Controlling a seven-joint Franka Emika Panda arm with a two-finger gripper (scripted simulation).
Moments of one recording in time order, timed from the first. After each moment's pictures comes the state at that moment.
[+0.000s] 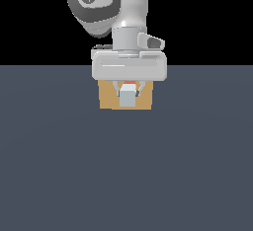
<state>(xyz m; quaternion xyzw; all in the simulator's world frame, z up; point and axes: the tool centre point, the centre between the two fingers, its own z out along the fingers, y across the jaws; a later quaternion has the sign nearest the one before) 0.007 0.060 0.115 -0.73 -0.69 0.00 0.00</state>
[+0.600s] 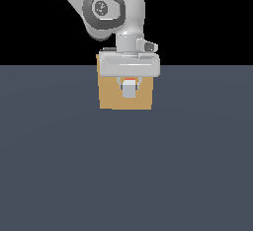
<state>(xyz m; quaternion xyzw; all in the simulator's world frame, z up) 0.010 0.145 0.117 -0.73 -0.69 0.00 0.00</state>
